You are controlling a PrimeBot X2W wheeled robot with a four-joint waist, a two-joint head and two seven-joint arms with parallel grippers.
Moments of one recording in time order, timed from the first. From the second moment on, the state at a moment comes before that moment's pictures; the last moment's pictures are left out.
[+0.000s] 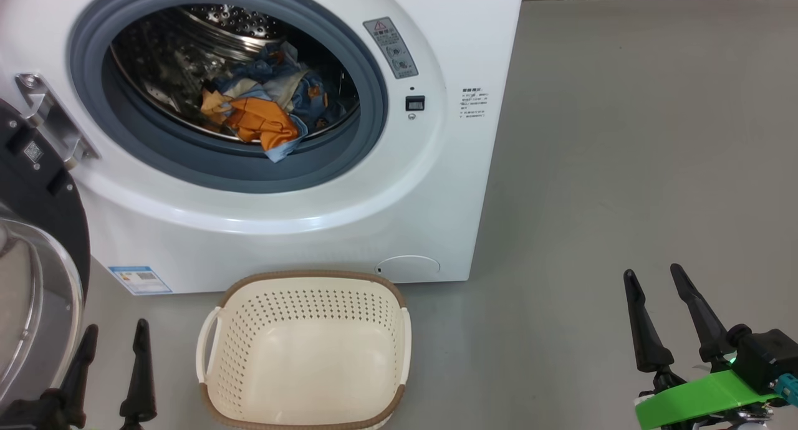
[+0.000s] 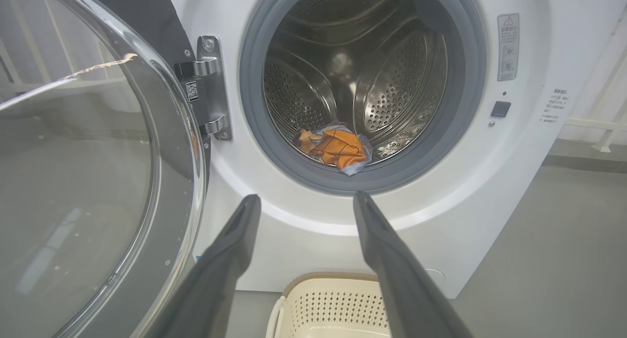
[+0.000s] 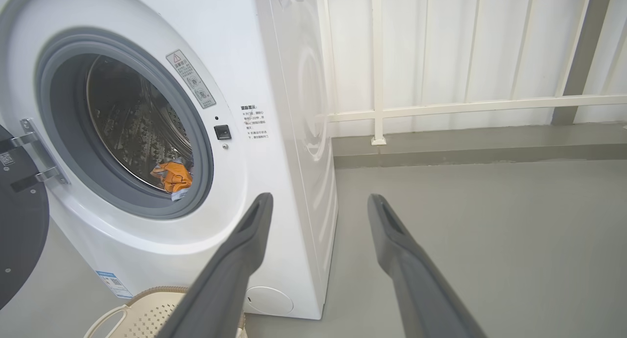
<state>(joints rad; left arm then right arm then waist) -0.04 0.19 0.08 0.28 -0.32 -0.13 -0.26 0.01 -0.15 0.04 0.11 0.31 0.13 -0.25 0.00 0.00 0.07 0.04</state>
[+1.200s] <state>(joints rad) -0.05 0.19 0.08 0.27 -0.32 -0.13 -0.26 0.01 -0.13 0.03 0.11 0.31 0.13 -0.25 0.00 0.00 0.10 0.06</state>
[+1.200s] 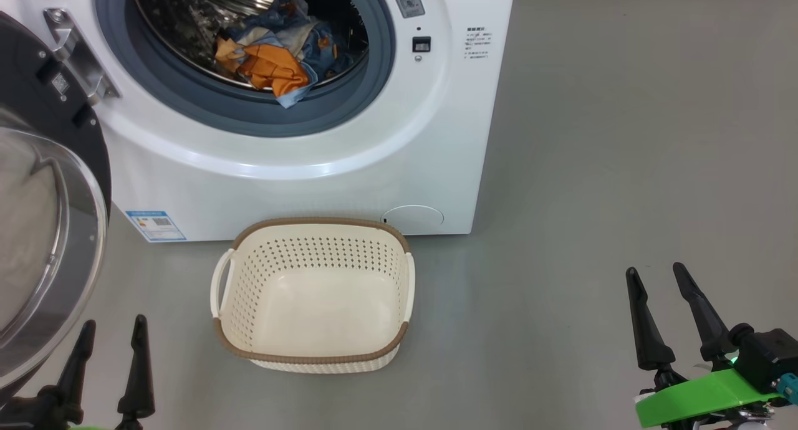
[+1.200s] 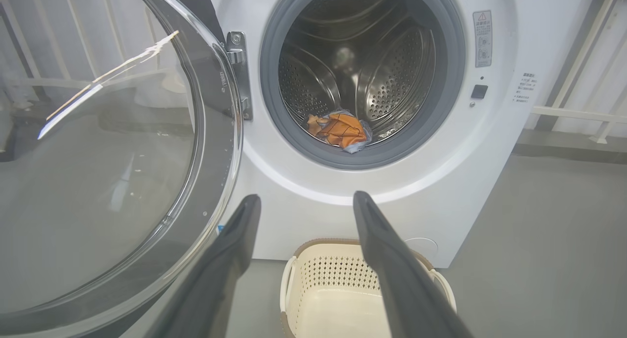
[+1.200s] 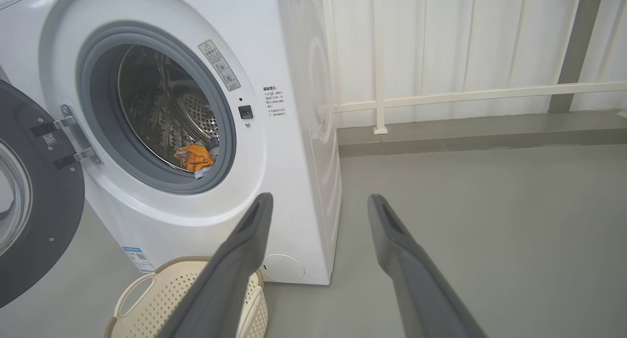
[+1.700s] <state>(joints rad) -0.04 0.16 0.11 0.26 -0.30 -0.13 -0.26 0.01 -0.15 0.06 0.11 0.31 0.13 -0.25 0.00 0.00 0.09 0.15</state>
